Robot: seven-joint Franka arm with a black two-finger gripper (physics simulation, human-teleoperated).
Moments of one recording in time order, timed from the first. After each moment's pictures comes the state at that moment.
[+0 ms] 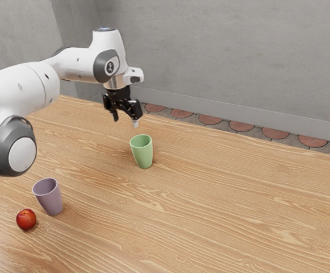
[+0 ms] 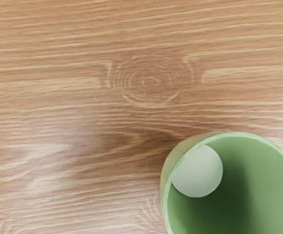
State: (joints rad) arm 0.06 0.75 0.04 -1.07 -0.05 1.82 0.20
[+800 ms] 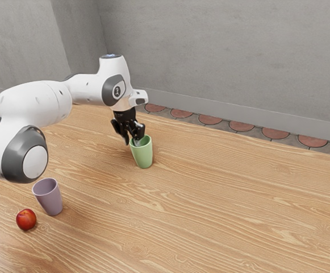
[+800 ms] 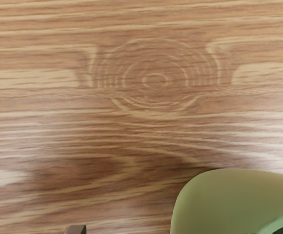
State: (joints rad) arm 0.07 0.86 0.04 -1.08 -0.09 1.92 0.20
